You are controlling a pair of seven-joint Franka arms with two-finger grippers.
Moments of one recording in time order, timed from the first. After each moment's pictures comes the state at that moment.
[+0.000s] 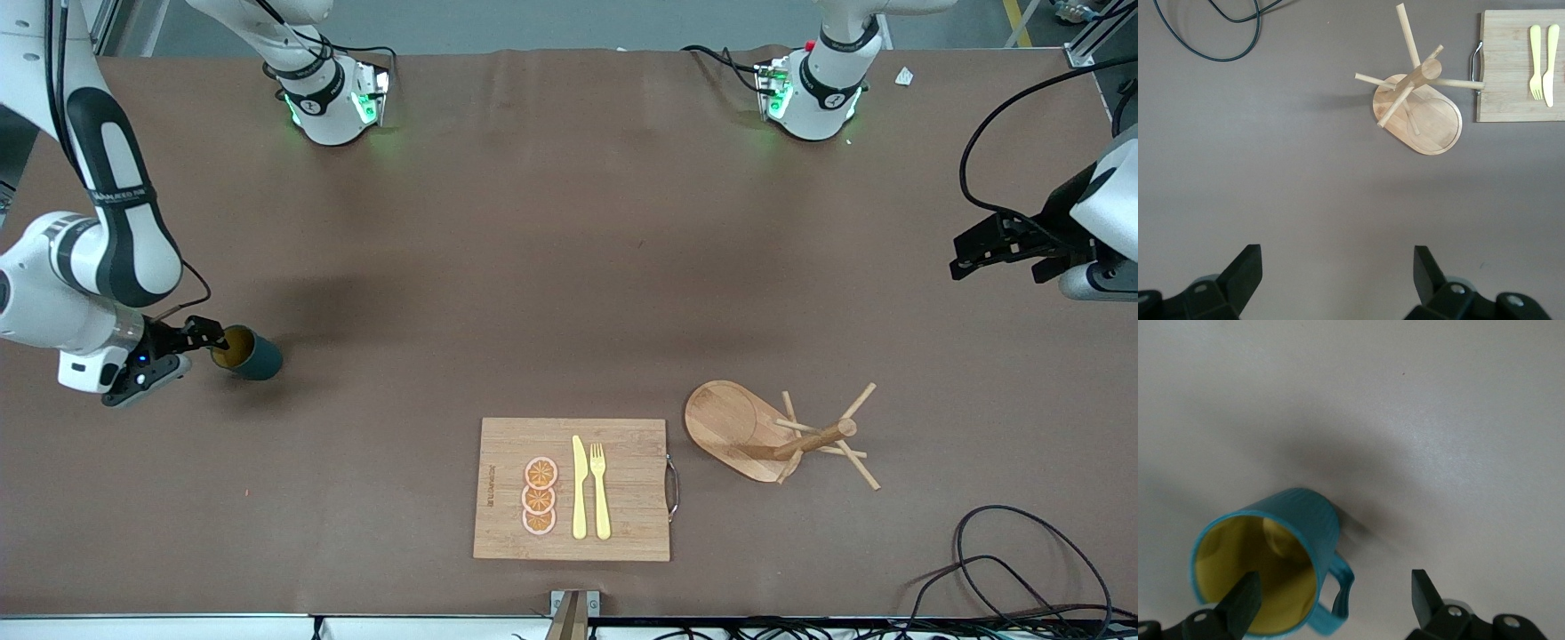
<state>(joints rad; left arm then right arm) -0.10 0.13 0.02 -1.40 -0.04 1.56 -0.04 -0.15 0.42 -0.07 -1.97 0.12 2.32 -0.86</state>
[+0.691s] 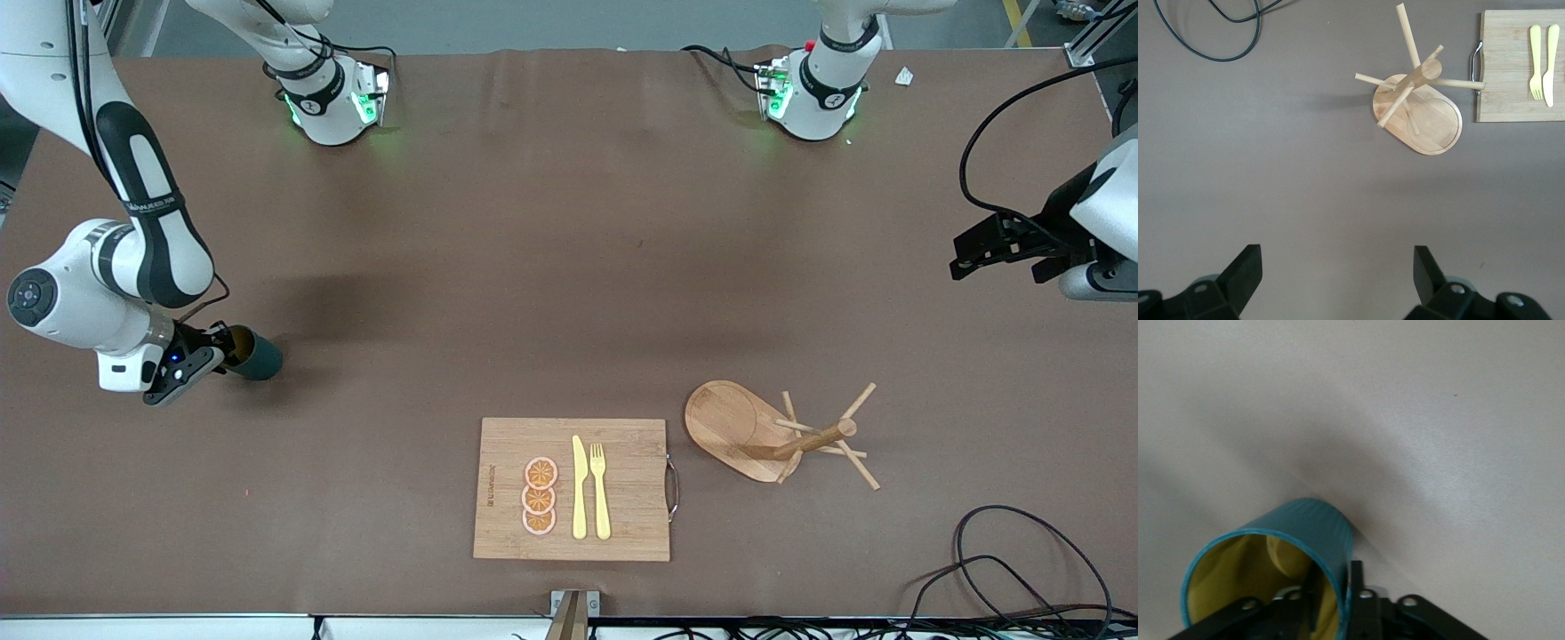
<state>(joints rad) -0.10 0.13 0.02 -1.40 -0.04 1.56 -0.04 -0.14 0.43 -0.05 -2.01 0.12 2.37 -1.00</state>
